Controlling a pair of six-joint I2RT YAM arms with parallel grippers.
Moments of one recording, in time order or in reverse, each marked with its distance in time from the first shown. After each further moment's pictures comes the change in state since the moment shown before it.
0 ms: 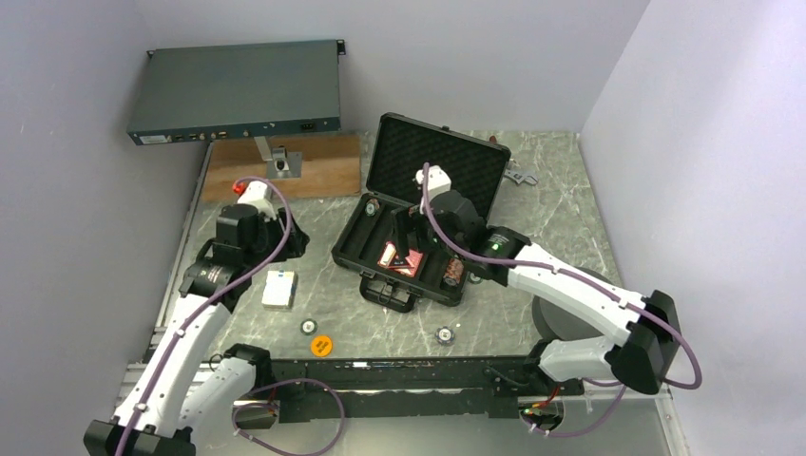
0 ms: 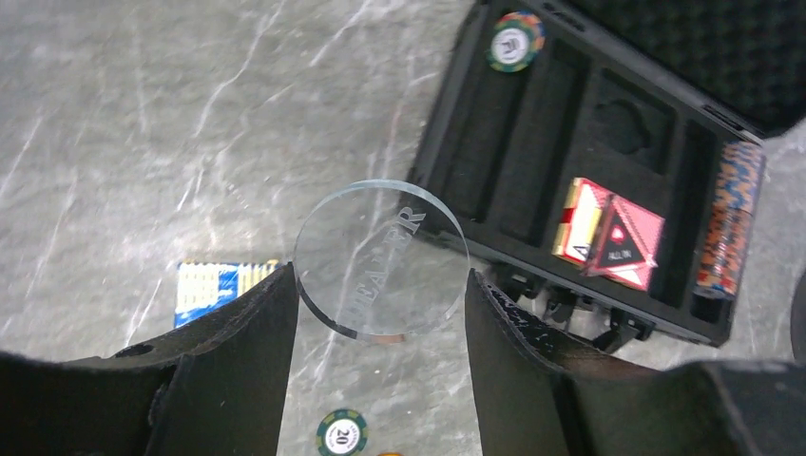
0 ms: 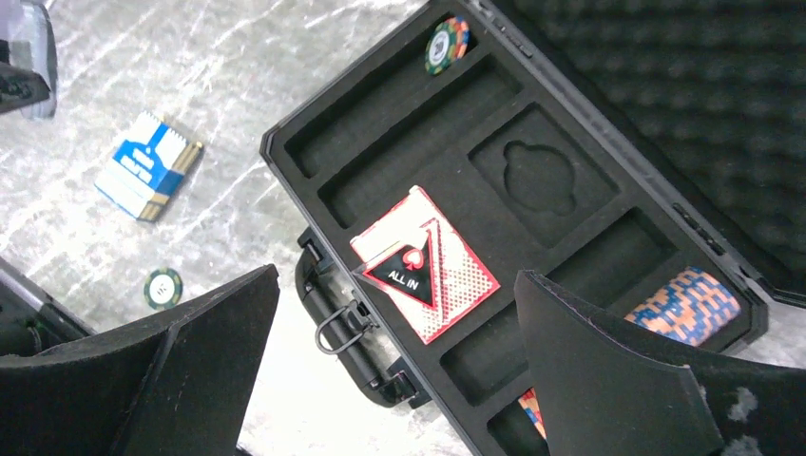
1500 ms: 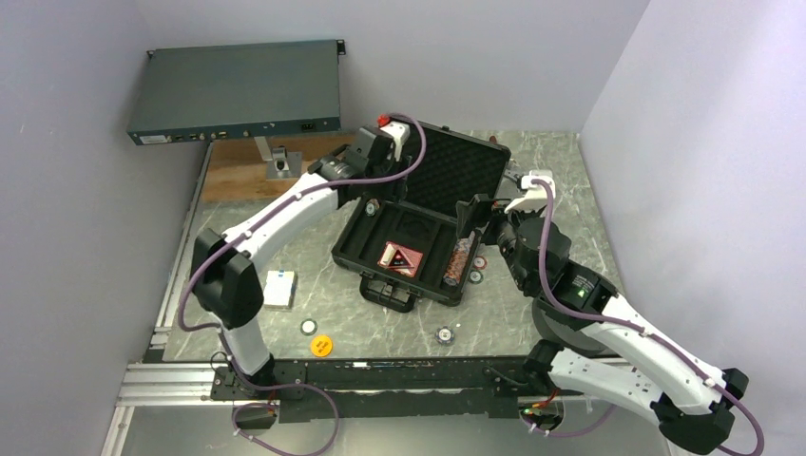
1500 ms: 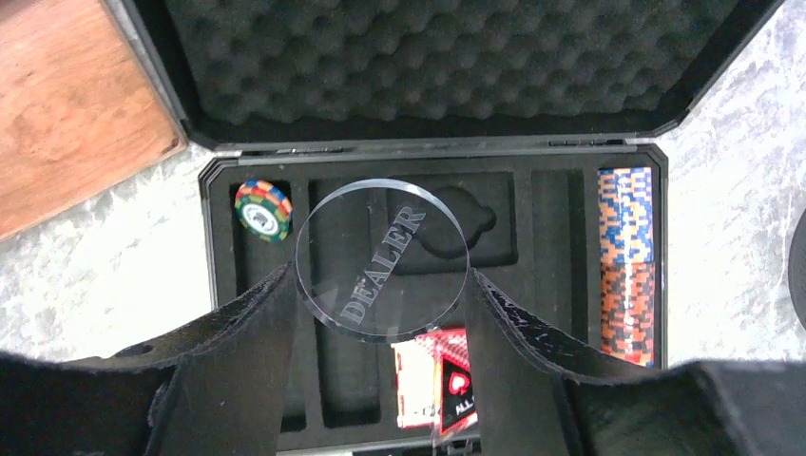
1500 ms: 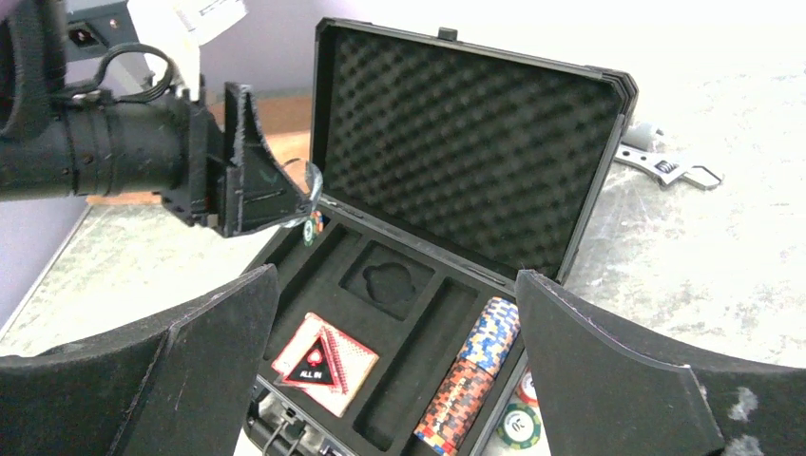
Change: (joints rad) left arm -0.441 0.932 0.818 -0.005 -0.098 0.126; right arm -0.004 -0.496 -0.125 0.037 0.456 -0.015
